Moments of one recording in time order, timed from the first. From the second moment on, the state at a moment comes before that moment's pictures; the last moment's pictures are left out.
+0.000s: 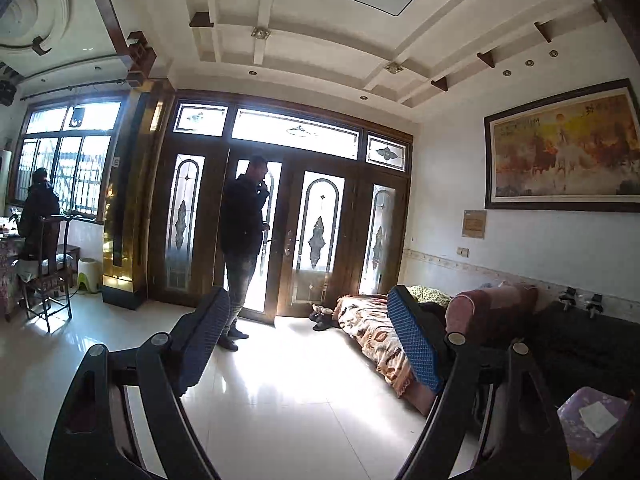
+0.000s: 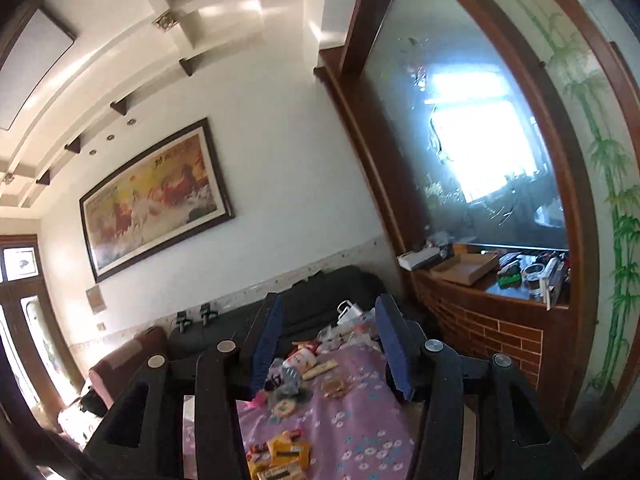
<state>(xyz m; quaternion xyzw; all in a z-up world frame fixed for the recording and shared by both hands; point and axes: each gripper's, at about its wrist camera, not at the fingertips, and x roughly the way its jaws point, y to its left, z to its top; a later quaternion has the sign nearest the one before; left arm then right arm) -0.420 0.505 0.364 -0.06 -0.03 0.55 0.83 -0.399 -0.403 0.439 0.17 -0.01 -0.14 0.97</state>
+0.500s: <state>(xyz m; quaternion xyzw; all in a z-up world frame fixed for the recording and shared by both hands) -0.172 0.307 0.230 -0.14 0.10 -0.01 0.98 -0.073 -0.185 0.151 0.14 0.37 0.04 0.91</state>
